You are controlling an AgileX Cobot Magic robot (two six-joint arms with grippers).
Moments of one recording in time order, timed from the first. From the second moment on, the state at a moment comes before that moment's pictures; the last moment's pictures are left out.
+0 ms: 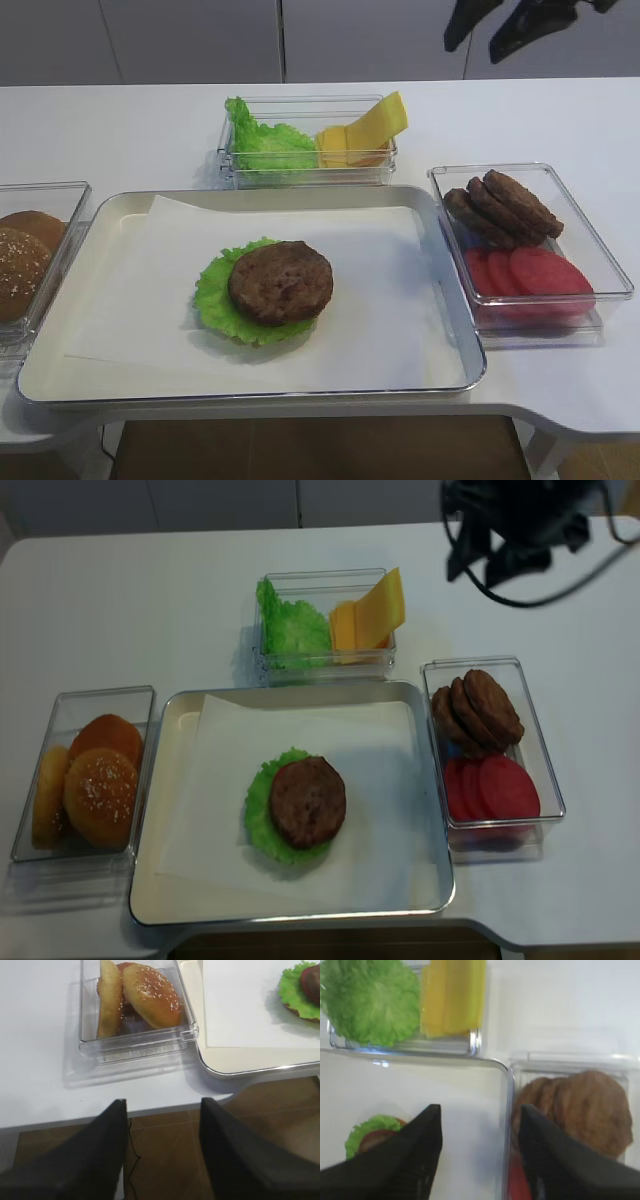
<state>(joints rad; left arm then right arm) -0.02 -0.02 -0.49 -0.01 1.19 -0.02 0.17 1.77 -1.80 0.33 1.25 0.10</state>
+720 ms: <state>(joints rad) -0.02 -0.02 -0.49 -0.01 1.19 -0.02 0.18 2.23 -2.22 0.39 1.25 0.06</state>
